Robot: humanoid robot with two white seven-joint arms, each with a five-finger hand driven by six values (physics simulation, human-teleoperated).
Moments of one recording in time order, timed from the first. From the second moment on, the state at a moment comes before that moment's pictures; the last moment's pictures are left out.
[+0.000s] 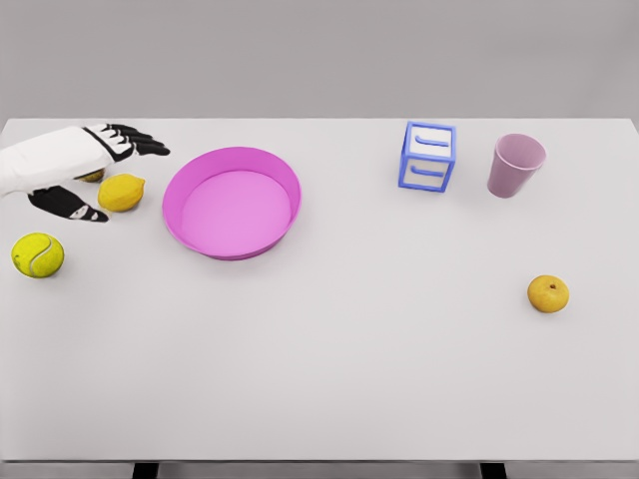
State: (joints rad) left arm -0.49 0.85 -0.27 -1.47 -0.23 -0.61 -0.61; right arm 0.05 0.00 -0.30 0.08 0.25 -0.01 0.09
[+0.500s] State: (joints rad) left arm -0.63 0.86 -0.47 -1.28 -0.18 -0.61 -0.61; right arm 0.05 0.00 -0.30 0.08 0.25 -0.01 0.09
